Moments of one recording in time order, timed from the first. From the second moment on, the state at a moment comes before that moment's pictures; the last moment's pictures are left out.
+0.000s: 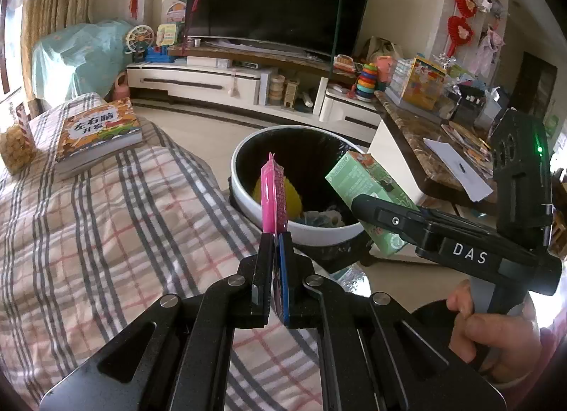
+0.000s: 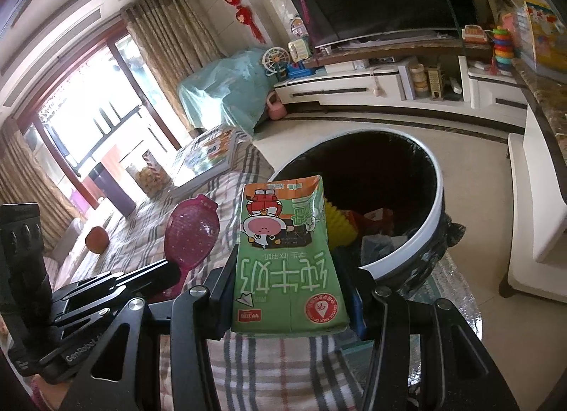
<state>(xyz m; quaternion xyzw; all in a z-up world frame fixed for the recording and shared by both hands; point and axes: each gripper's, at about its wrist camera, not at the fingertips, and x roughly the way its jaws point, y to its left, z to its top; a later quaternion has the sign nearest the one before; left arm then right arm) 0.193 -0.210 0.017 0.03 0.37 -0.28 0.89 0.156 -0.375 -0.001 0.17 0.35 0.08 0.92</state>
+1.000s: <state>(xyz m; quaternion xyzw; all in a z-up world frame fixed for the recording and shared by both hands) 0.218 -0.245 0.022 0.03 0.37 -0.30 0.88 0.185 -0.414 -0.001 0.18 0.35 0.05 0.92</state>
